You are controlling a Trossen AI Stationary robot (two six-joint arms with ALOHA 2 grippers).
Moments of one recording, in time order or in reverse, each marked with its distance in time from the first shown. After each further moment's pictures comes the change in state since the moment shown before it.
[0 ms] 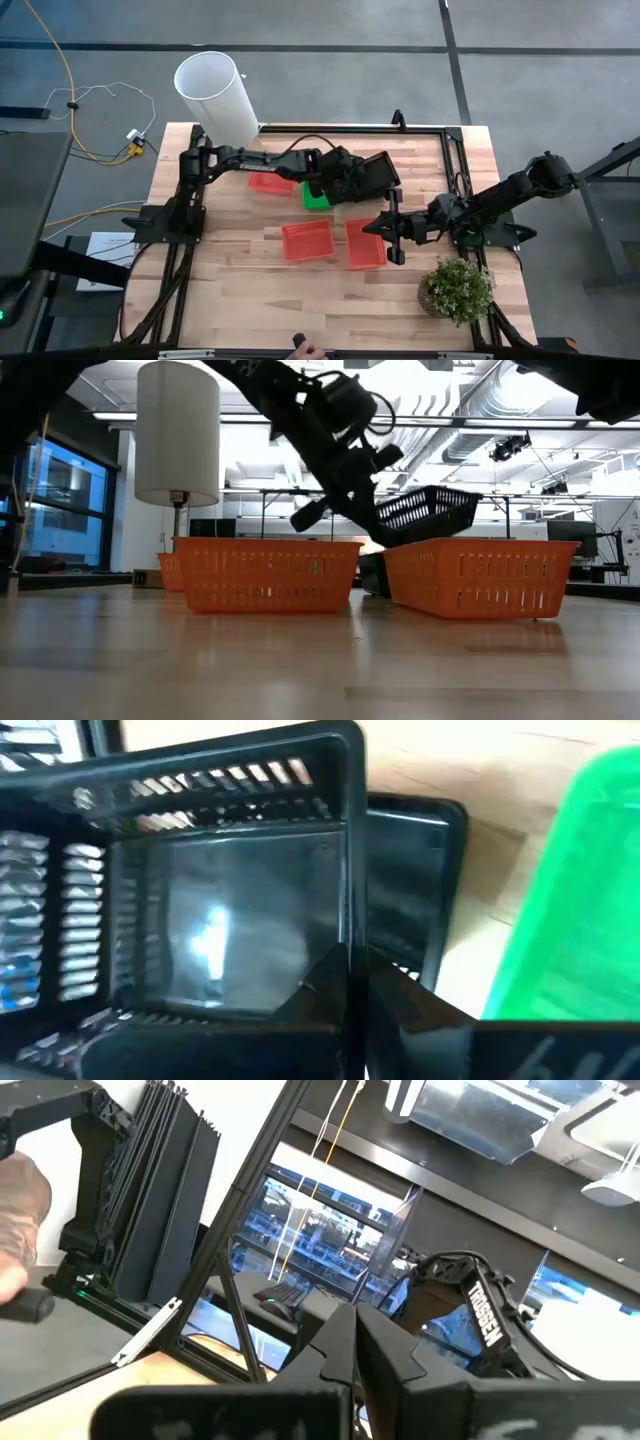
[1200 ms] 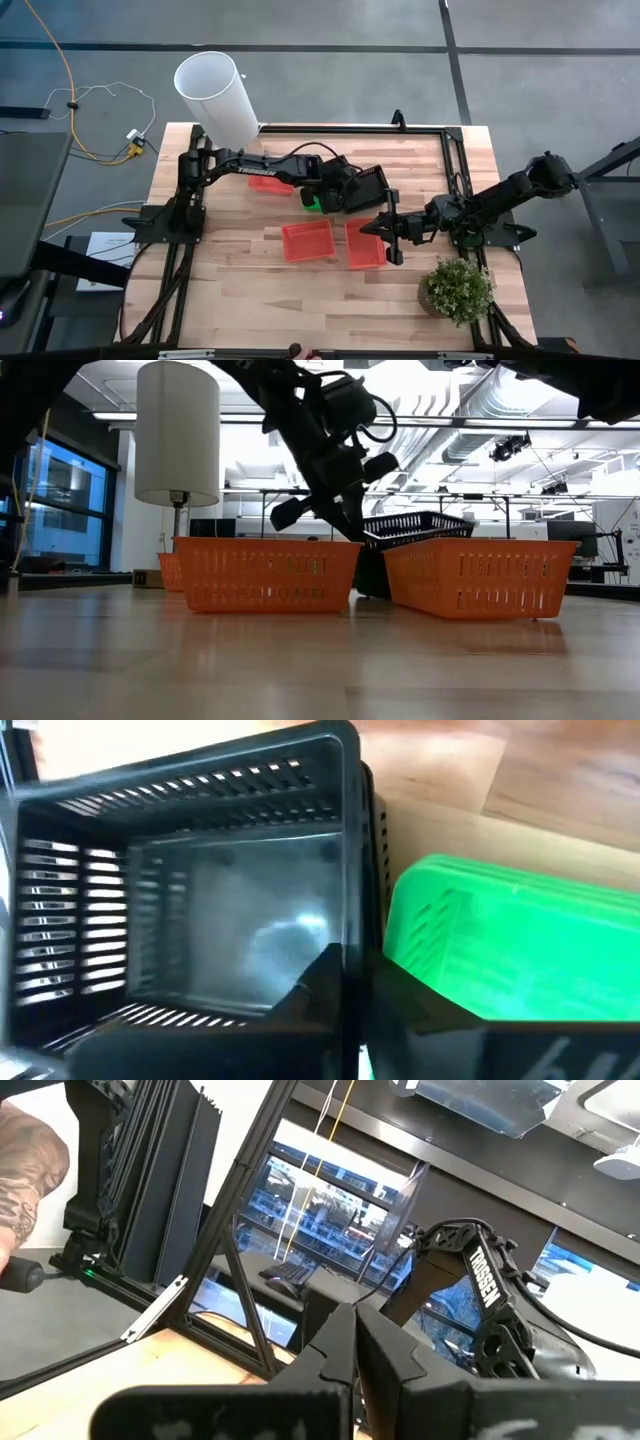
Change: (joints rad) left arm -0.037 -0.011 0.001 -0.168 0.038 -0.048; right arm -0.002 0.000 0.000 -0.059 0.019 0.020
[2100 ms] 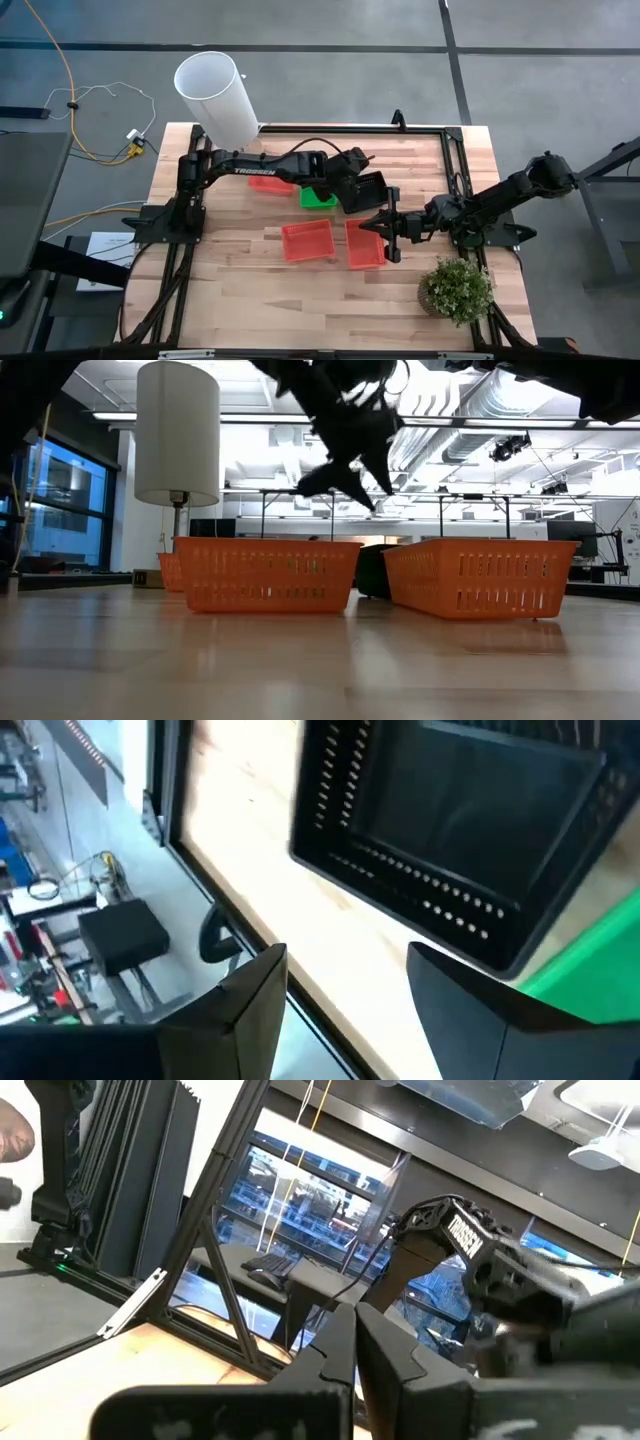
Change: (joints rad) left arm -0.047 -0.001 0.172 -0.011 -0.284 -0.271; right arm 0.000 0.000 0.000 0.001 0.056 -0.003
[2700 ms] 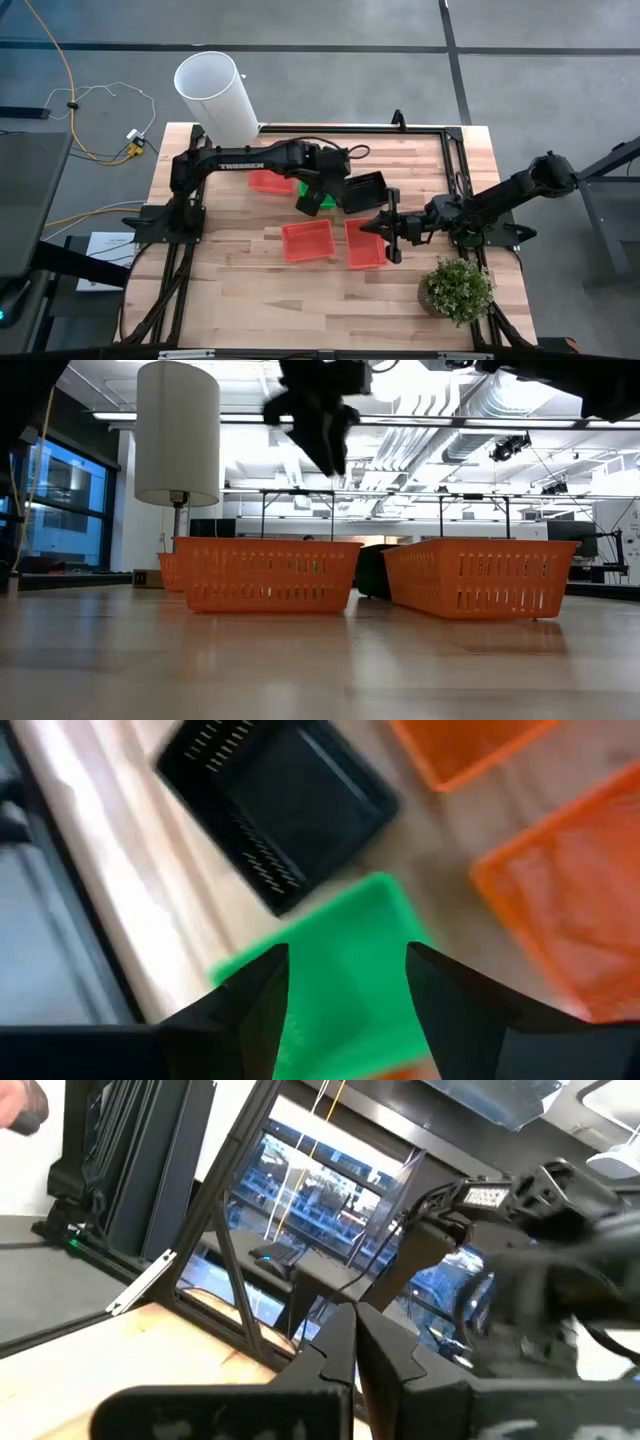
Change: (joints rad) left arm -0.022 -0.051 0.199 -0.585 0.192 -0.669; right arm 0.002 -0.027 0.000 -0.065 -0.019 -0.052
